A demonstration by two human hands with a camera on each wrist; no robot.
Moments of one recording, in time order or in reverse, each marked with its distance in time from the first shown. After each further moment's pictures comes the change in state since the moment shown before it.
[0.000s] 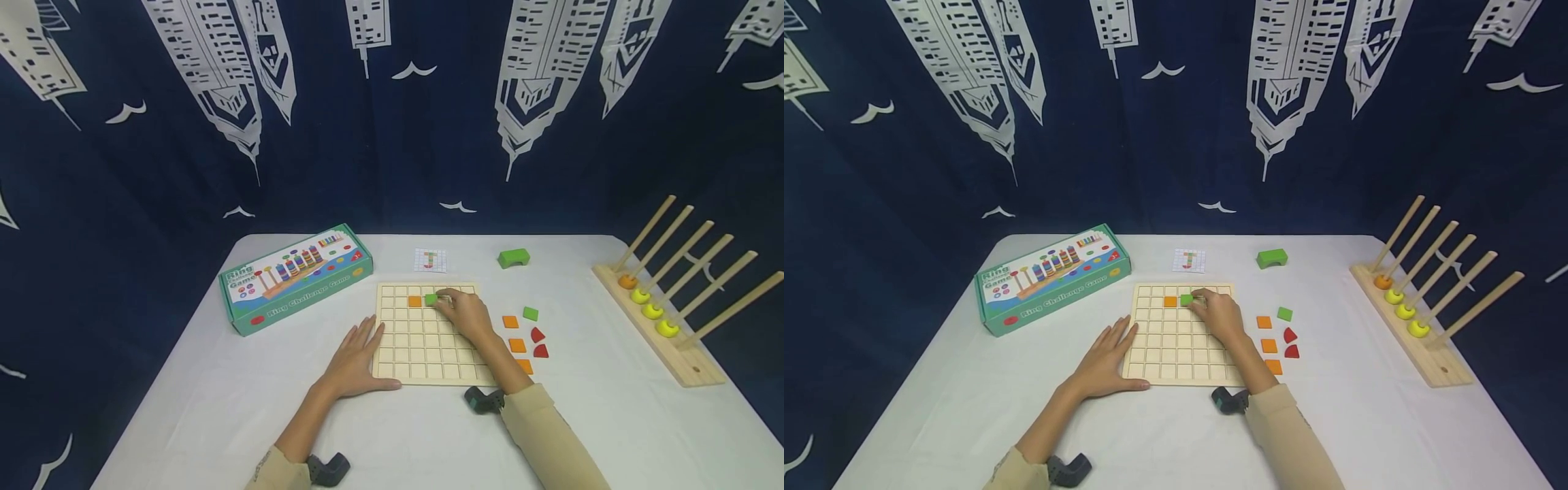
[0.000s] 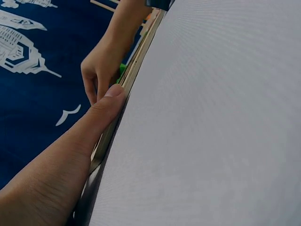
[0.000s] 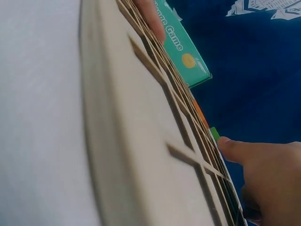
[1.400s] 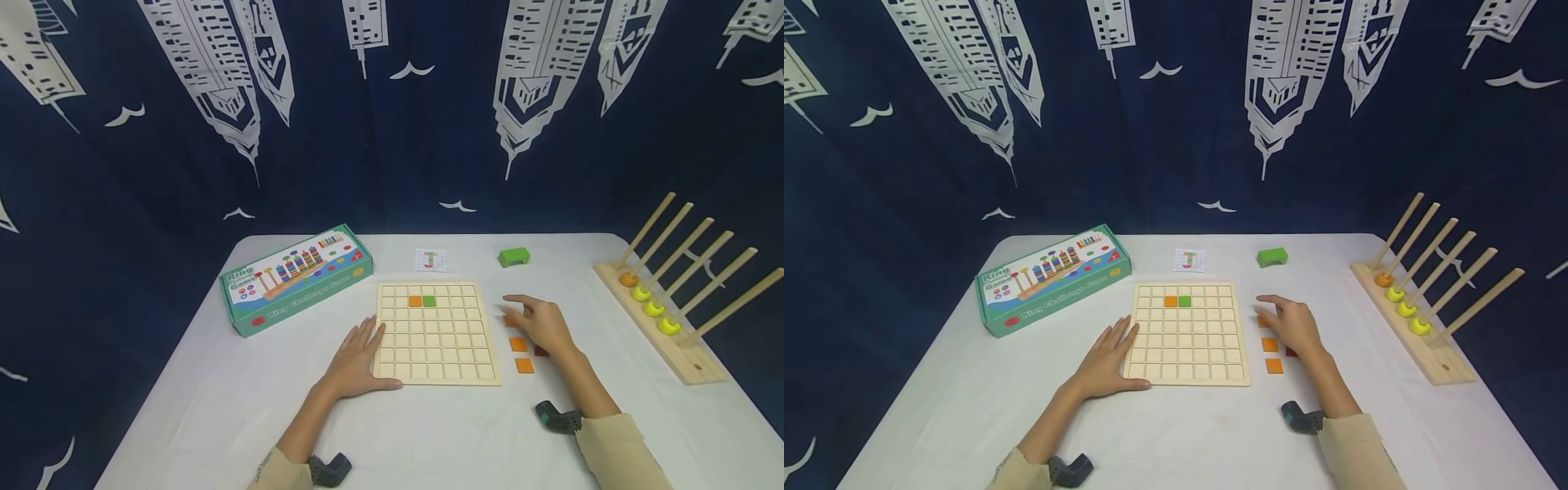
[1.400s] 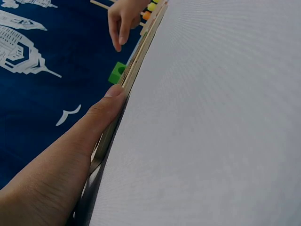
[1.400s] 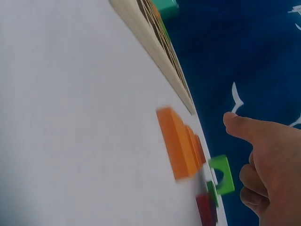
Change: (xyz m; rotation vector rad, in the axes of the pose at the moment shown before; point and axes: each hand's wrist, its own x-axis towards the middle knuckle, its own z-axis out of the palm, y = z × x) left_hand 0.000 0.001 0.000 0.005 0.008 0.008; right_hand -0.049 0.078 -0.081 -0.040 0.060 0.044
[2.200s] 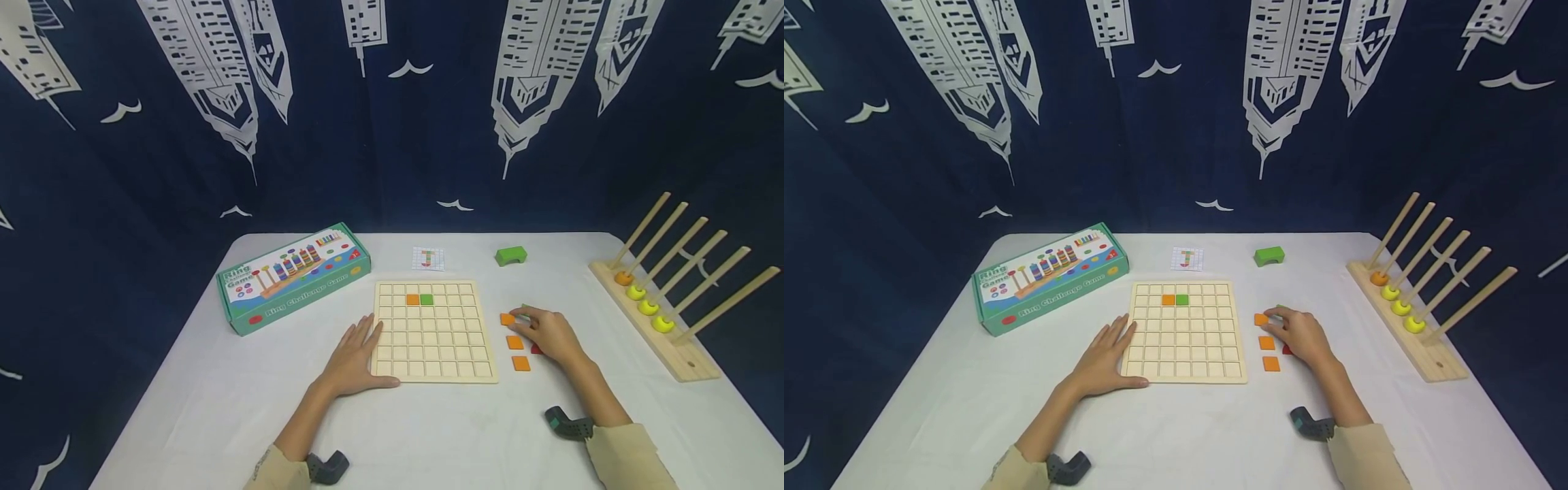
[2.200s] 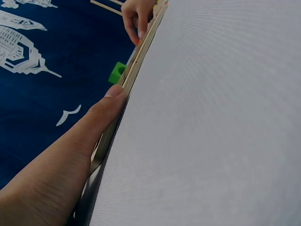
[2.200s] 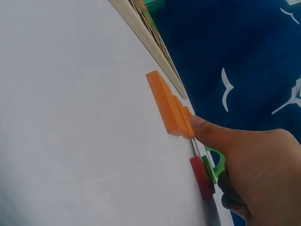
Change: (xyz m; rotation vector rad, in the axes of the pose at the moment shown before) left_hand 0.000 -0.001 0.000 -0.013 0.017 0.011; right_hand -0.018 0.023 -0.003 -0.069 -0.100 0.010
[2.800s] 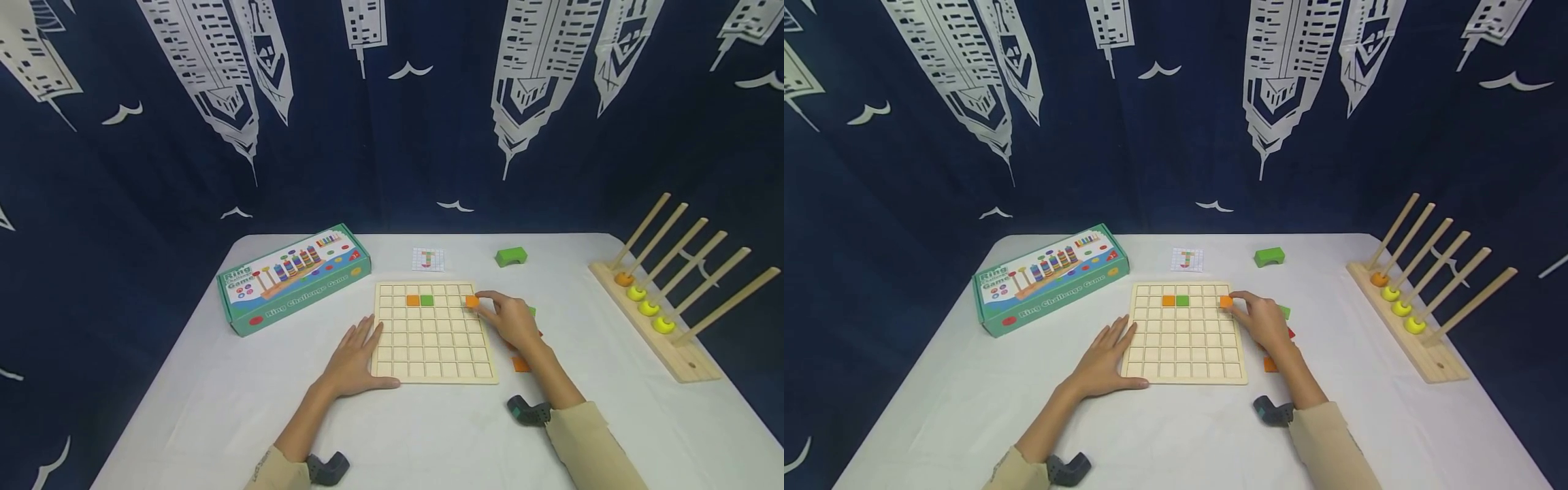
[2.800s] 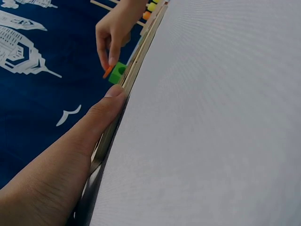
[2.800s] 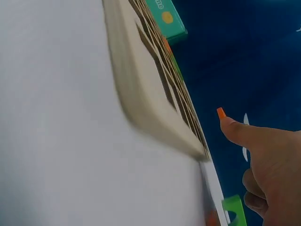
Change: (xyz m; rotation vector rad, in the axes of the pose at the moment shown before) left_hand 0.000 0.001 0.000 0.012 0.003 0.008; right_hand 0.033 -0.055 0.023 0.035 0.114 -0.076
